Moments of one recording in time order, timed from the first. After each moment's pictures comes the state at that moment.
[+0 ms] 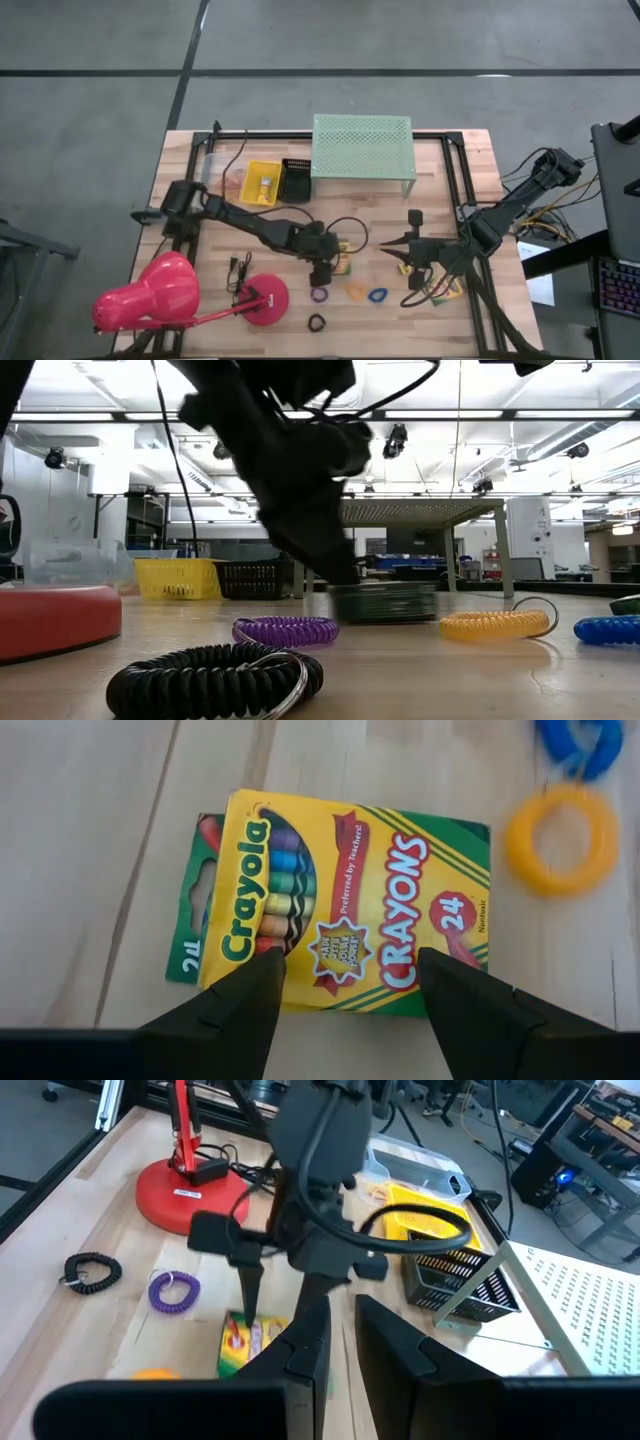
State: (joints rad) left arm -0.22 2.00 1.23 -0.28 -0.08 -0.35; right arm 0.66 1.09 0.75 -0.20 0.73 0.10
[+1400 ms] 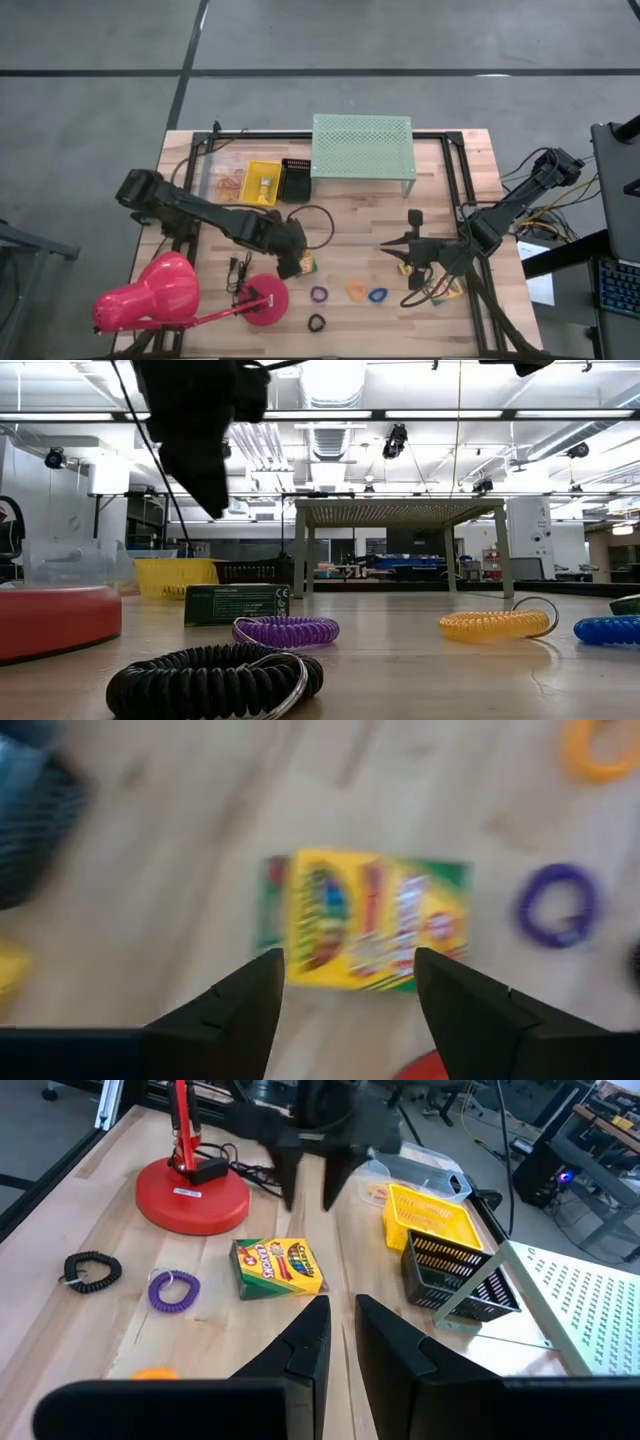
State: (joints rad) left arm -0.28 1.65 1.17 -0.78 -0.21 -0.65; right arm 0.66 1.09 0.75 -0.20 0.73 0.10
